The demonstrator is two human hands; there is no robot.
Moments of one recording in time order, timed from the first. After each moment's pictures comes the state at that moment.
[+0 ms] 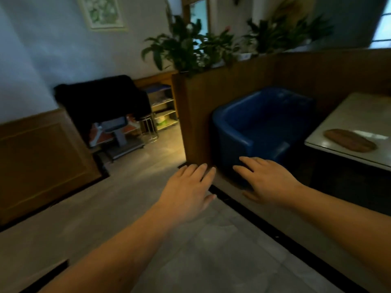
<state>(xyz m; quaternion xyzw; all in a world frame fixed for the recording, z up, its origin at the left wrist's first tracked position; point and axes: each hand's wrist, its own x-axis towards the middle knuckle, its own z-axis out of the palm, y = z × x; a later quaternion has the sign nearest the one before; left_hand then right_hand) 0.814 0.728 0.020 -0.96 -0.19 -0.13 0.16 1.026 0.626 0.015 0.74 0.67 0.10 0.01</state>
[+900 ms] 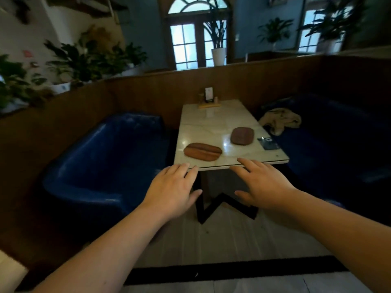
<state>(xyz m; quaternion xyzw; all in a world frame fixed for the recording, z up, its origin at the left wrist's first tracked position) 1.300 0.775 0.029 -0.96 0.16 -0.20 0.07 1.364 0.528 0.006 0.95 0.28 0.11 0.02</state>
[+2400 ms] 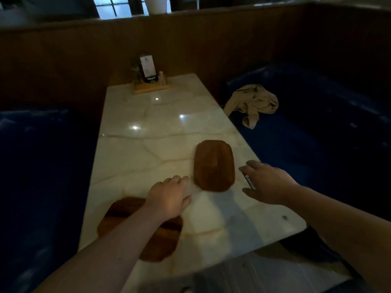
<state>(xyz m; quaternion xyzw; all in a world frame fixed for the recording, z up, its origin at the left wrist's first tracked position) 2.026 0.707 -0.142 -0.97 0.21 0.07 0.00 2.015 0.409 -0.126 0.99 0.14 -0.07 0.00</state>
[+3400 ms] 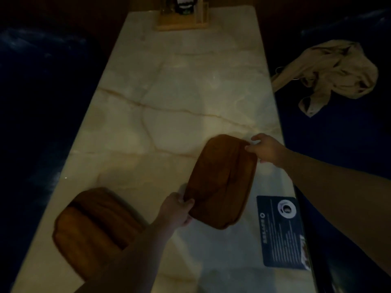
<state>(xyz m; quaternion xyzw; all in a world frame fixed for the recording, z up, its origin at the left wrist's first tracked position) 2.149 0.613 -0.279 -0.73 -0.40 0.22 -0.51 2.351 0.373 -0.269 0.86 -0.06 -0.30 -0.41</state>
